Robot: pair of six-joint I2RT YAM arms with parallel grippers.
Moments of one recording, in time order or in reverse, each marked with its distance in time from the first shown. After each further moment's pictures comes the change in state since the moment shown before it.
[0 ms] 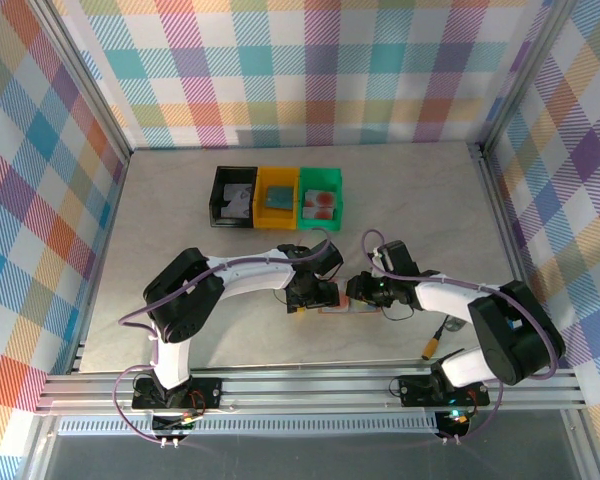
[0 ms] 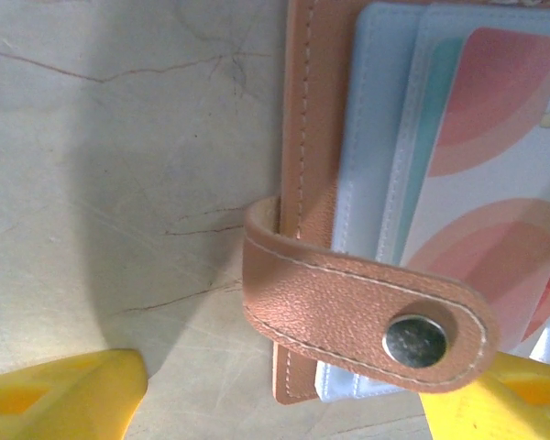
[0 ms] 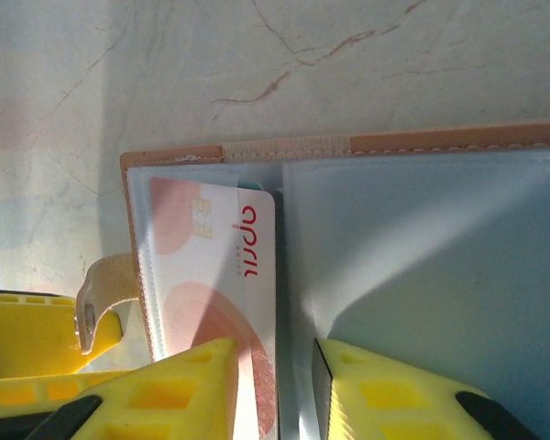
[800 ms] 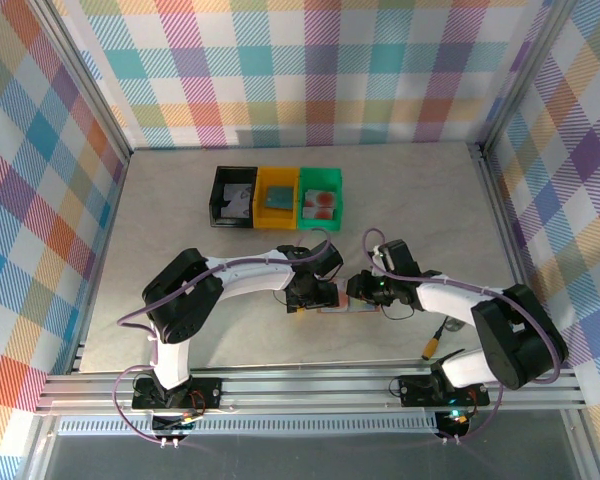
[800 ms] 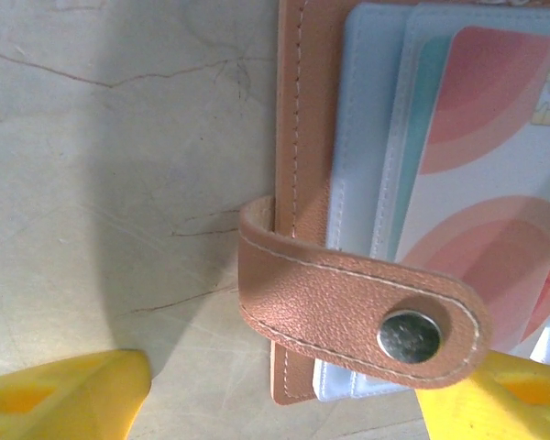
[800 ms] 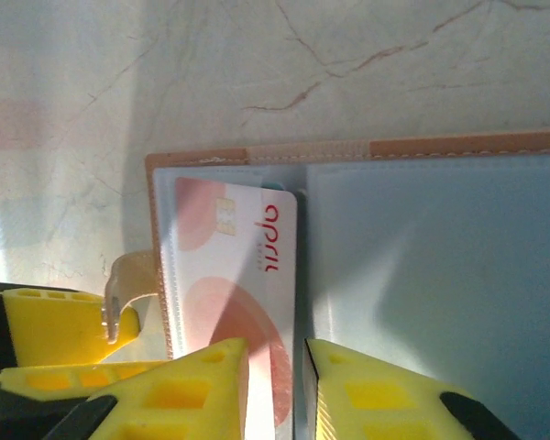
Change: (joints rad) left arm -0.002 -0.008 -0.008 -0.002 -0.024 0.006; right arm 0.000 -0.031 0.000 -0.003 -0.007 0.000
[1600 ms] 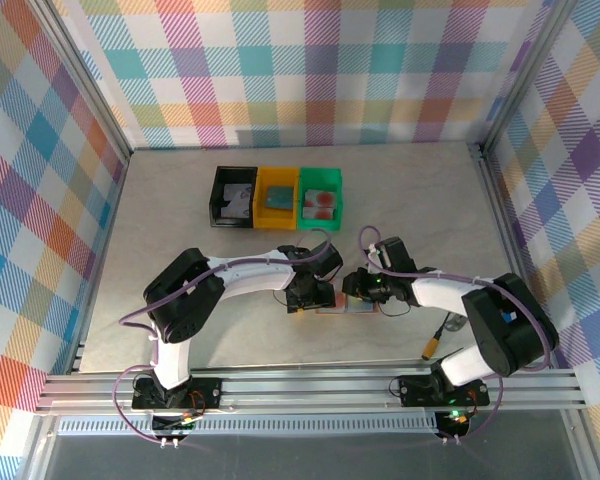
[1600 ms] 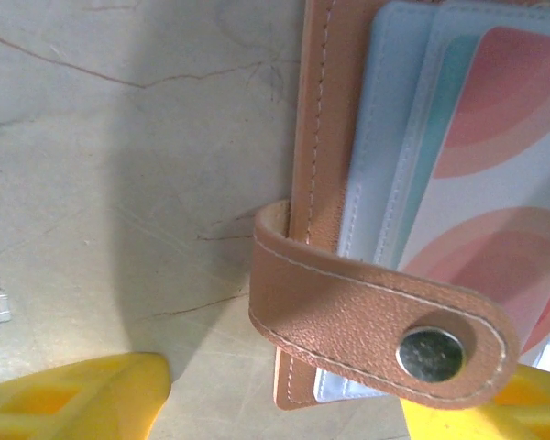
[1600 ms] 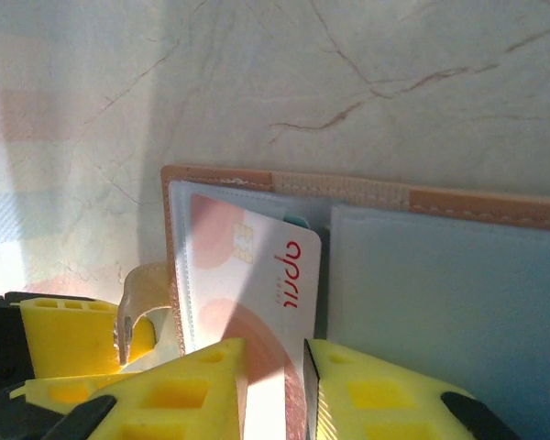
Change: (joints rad) left arm 0.000 0.019 -0.002 -0.008 -0.011 -0.009; right arm 0.000 0.086 0.026 0.068 -0.054 0.001
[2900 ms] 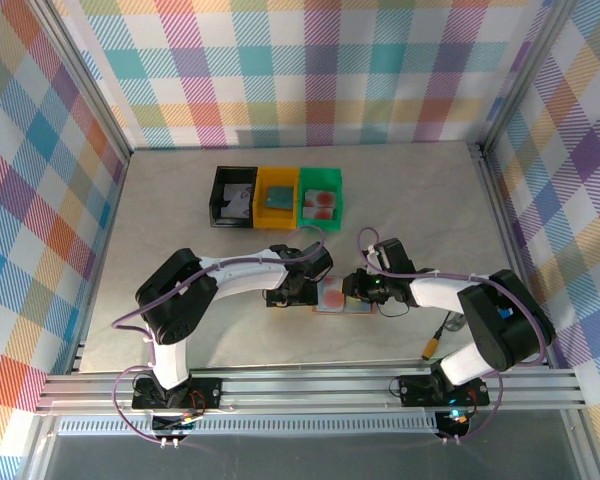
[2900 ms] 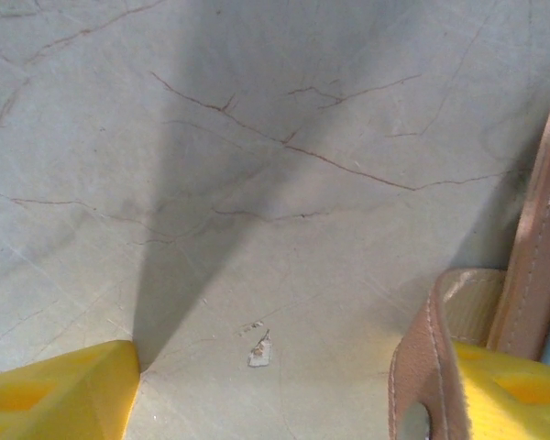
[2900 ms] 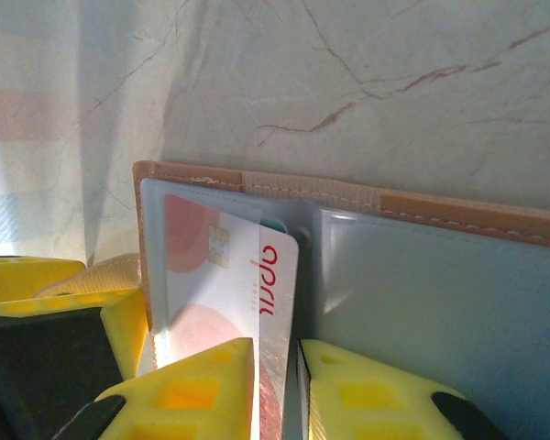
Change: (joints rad) left arm 0.027 -0.056 -0.046 -0.078 -0.212 0.062; right arm 0.000 0.023 -0.012 0.039 0.003 0.003
